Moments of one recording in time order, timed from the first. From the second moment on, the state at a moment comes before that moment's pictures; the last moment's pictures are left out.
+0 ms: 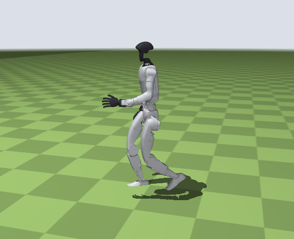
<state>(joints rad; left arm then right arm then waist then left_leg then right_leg) -0.27 0.40 -0.38 0.32 0.01 -0.28 0.33 0.16 -0.30 0.30 1.09 -0.03 -0.11 -0.27 -0.07 -0.02 0.12 -0.09 0.00 0.06 1.03 -0.38 0.00 -0.42 0.05 -0.10 0.70 -0.37 0.04</state>
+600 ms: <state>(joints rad) -0.27 0.39 -0.33 0.42 -0.03 -0.25 0.43 0.16 -0.30 0.39 1.05 -0.12 -0.13 -0.28 -0.11 -0.09 0.15 -0.06 -0.15 0.07 0.65 -0.54 0.09 -0.53 -0.11 -0.08 1.02 -0.38 0.07</state>
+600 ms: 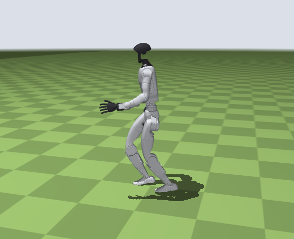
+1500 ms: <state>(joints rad) 0.29 0.42 -0.29 0.32 -0.01 -0.26 0.26 -0.12 -0.37 0.37 0.27 -0.12 -0.30 -0.50 0.05 -0.15 0.07 -0.49 -0.09 0.22 0.78 -0.46 0.11 -0.21 -0.07 0.01 0.83 -0.33 0.12</state>
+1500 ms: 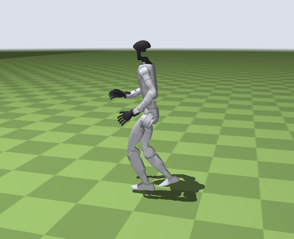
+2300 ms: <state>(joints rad) 0.43 0.46 -0.22 0.11 -0.23 -0.26 0.21 -0.20 -0.40 0.48 0.19 -0.07 -0.33 -0.49 0.11 -0.20 0.01 -0.48 -0.16 0.27 0.52 -0.31 0.07 -0.13 -0.15 -0.02 0.88 -0.14 0.17</state>
